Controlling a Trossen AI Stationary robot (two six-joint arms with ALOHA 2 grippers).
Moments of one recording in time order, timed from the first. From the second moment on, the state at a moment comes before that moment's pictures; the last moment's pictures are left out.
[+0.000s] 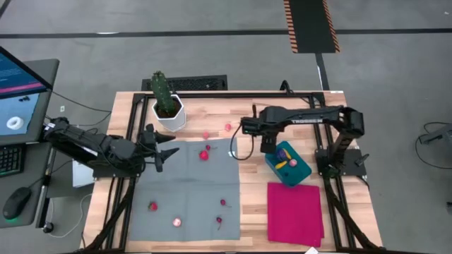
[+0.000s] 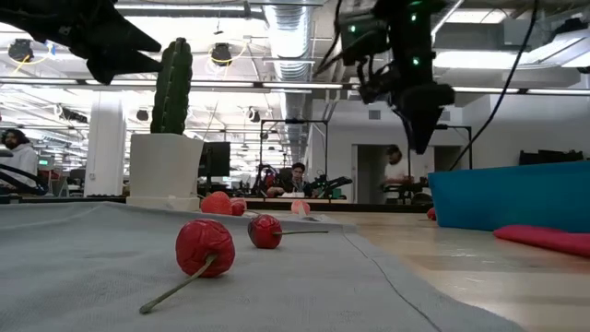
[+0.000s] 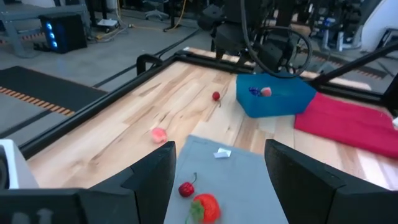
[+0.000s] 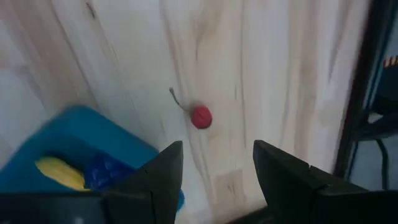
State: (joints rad) left arm -0.34 0.45 0.37 -0.19 -0.65 -0.29; right arm -0.16 1.76 1.38 -1.29 0.30 -0.03
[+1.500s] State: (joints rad) left arm -0.35 0.47 0.37 -0.26 -0.63 -0.35; right arm -0.21 2.05 1.41 -1.23 0.16 -0.24
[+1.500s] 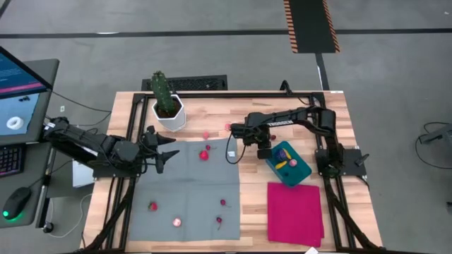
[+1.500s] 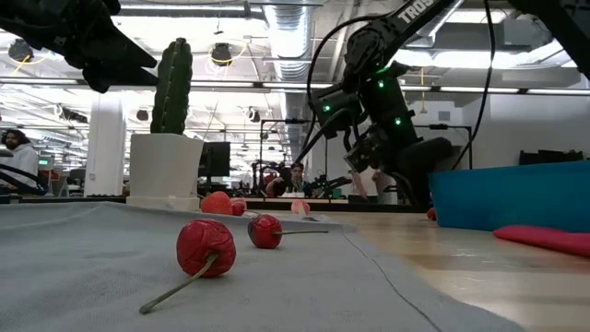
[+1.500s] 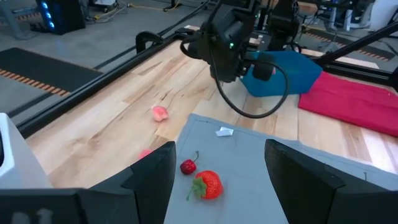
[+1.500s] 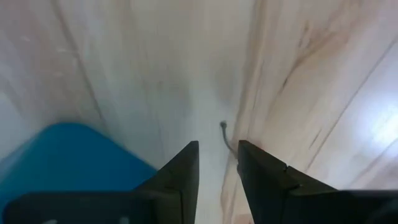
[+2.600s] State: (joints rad) left arm -0.34 0.47 0.37 -0.28 -0.63 -0.36; right arm -0.28 2.12 1.42 -1.26 0.06 -0.22
